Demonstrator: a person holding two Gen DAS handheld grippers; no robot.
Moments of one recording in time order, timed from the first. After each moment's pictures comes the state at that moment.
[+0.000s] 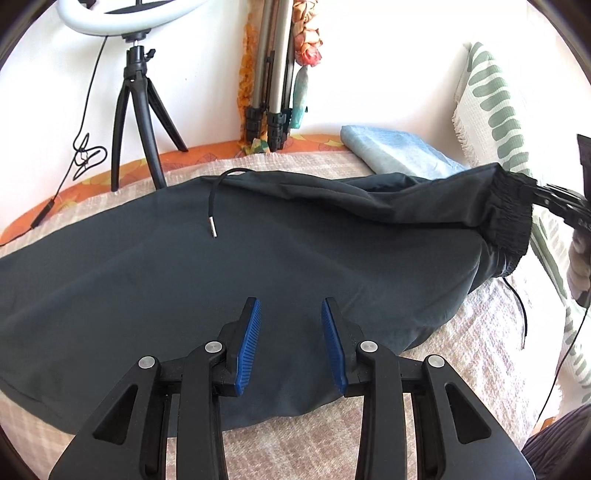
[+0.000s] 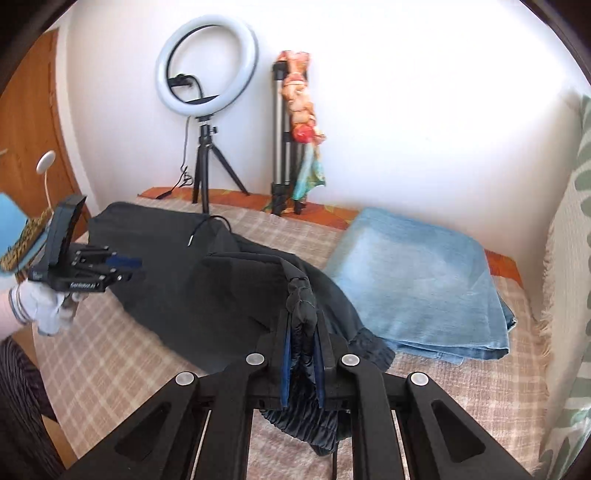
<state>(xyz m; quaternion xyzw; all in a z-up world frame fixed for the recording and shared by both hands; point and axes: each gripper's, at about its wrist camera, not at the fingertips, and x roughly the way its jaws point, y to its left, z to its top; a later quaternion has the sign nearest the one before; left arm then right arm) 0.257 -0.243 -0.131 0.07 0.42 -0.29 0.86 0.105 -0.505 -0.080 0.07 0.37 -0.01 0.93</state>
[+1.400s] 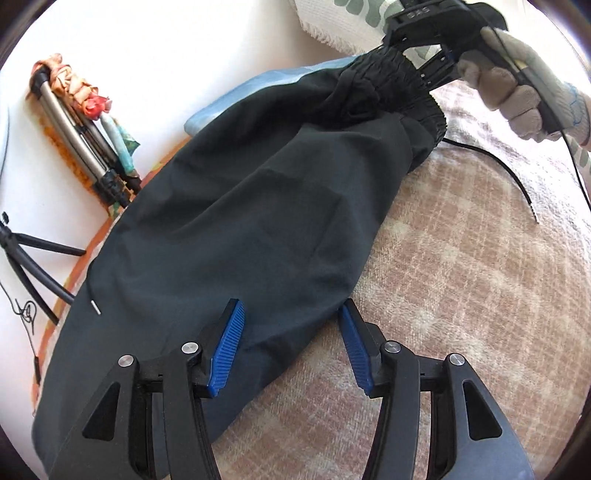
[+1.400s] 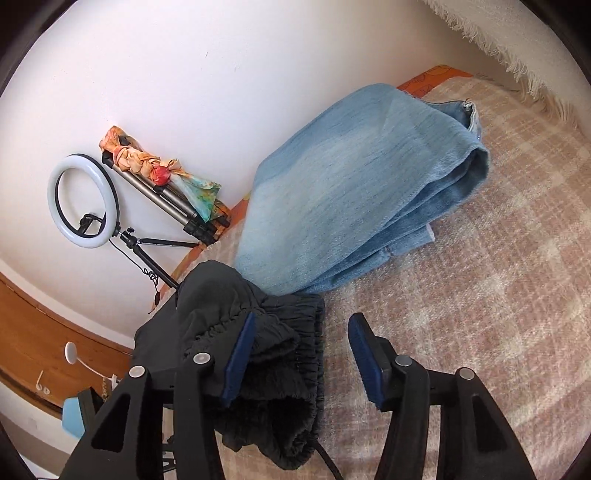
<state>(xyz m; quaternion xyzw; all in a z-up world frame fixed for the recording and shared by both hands) 0.189 -0.370 -0.173 0.33 0.34 -0.39 0.79 0.078 -0.614 -0.185 0.44 0.34 -0.04 0.83</state>
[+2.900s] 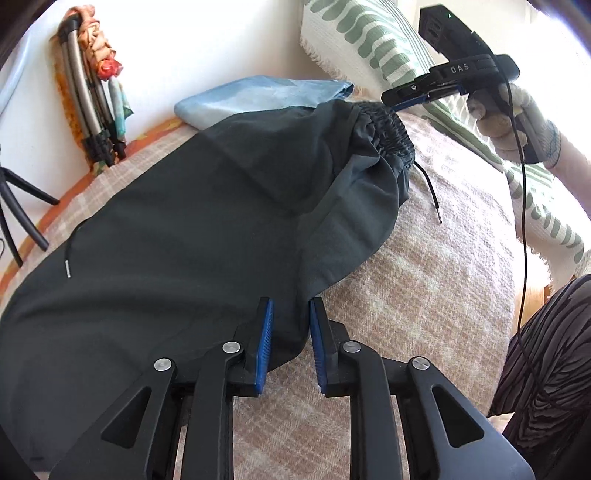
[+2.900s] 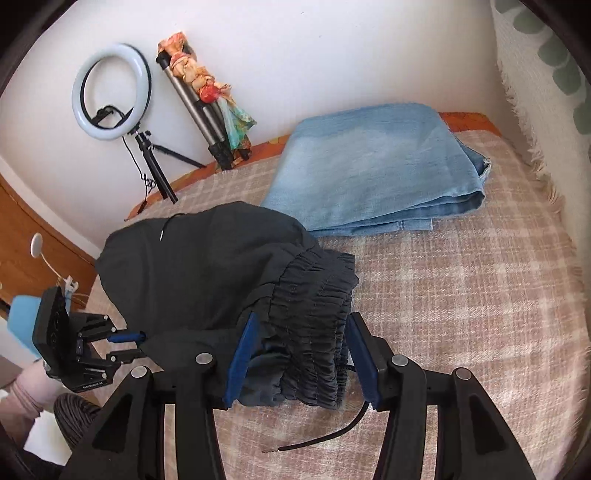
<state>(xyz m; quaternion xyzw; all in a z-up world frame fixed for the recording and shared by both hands) 0.170 -0.318 -0.133 0.22 0.41 -0.46 0.76 0.056 -0.577 -0.127 0.29 0.44 -0.01 0.85</state>
